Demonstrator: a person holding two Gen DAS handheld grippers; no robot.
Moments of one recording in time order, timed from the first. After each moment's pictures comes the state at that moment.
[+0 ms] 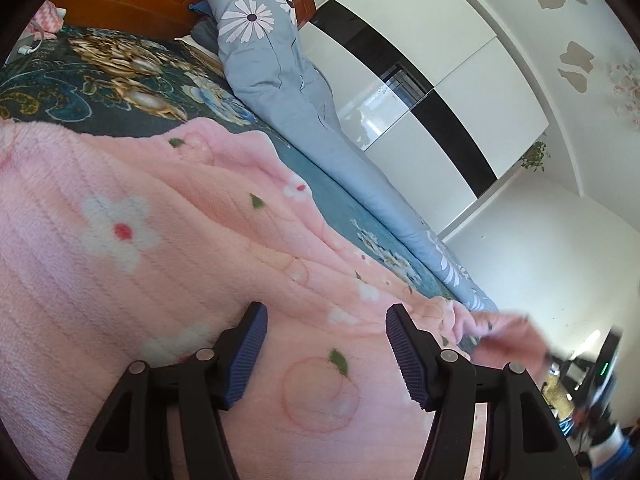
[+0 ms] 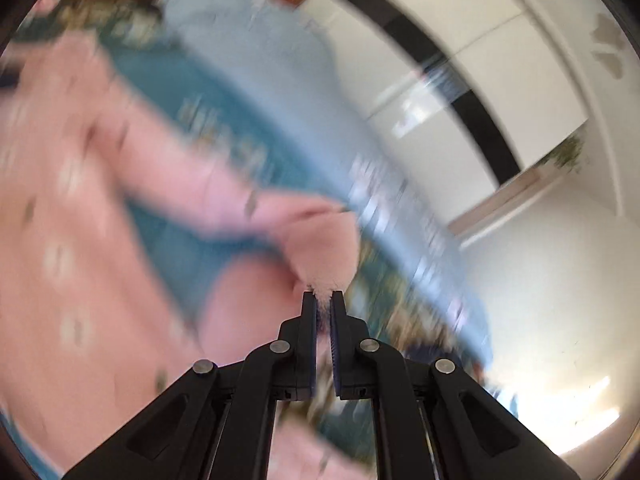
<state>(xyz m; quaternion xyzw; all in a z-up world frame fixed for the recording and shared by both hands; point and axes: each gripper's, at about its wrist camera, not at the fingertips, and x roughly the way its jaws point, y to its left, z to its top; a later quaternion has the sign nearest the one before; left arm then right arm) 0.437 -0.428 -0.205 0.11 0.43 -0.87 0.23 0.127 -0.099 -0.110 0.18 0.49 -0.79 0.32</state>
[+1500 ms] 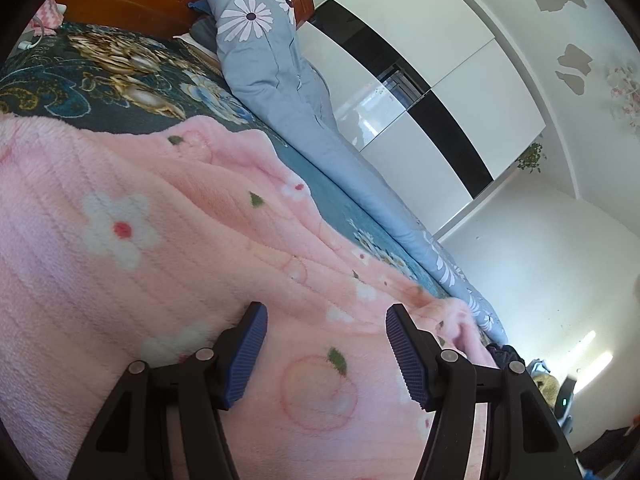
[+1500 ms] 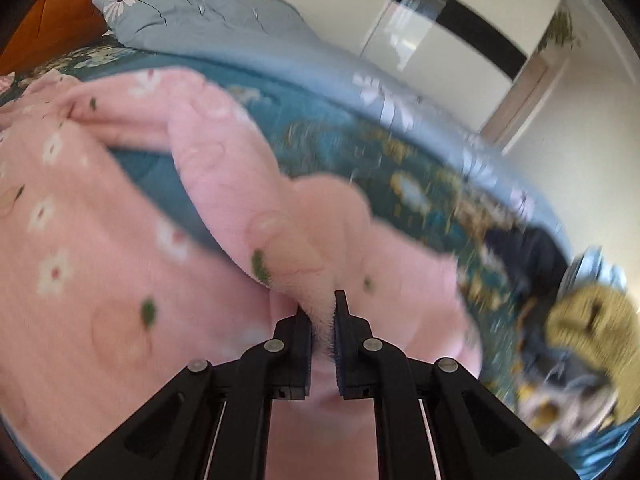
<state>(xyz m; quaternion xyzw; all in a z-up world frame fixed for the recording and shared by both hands) 0.438 -0.423 -0.208 0.10 0.43 -0.87 0.23 0.058 -0.047 -0.170 0.31 0.33 -0.82 0.35</state>
